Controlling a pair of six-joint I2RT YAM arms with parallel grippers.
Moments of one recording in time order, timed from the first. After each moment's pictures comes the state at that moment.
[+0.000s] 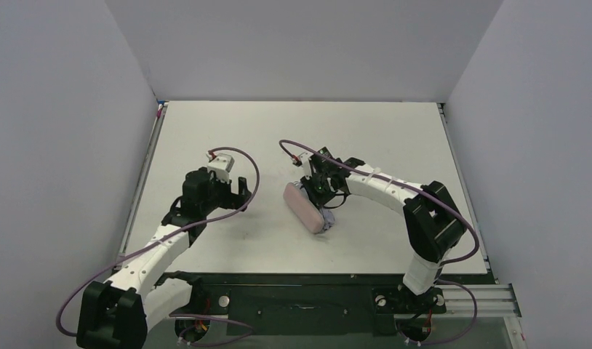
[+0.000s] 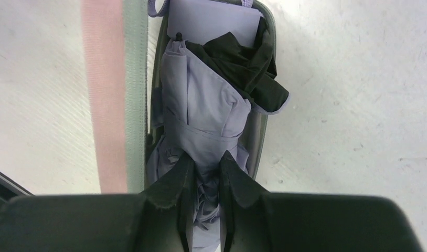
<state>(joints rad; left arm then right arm) -0.32 1.01 0.50 0.01 0.11 -0.10 0.68 1.74 1.19 -0.56 -0.13 0.00</state>
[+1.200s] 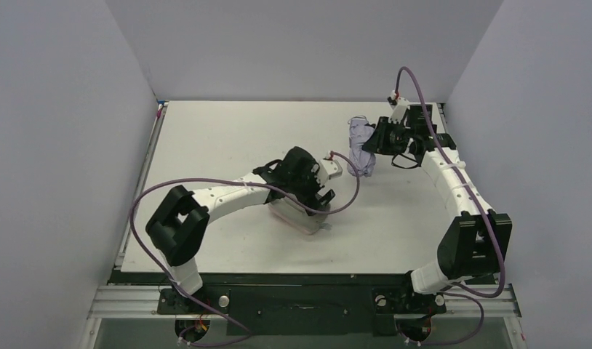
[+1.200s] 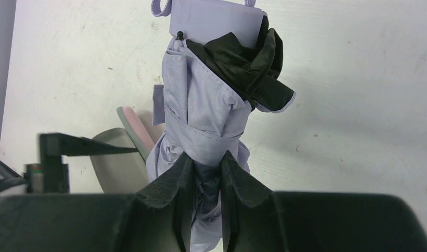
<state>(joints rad) -0.80 1.73 1.23 -0.21 0.27 0.18 0.08 1.52 1.32 -0.53 -0.47 0.19</state>
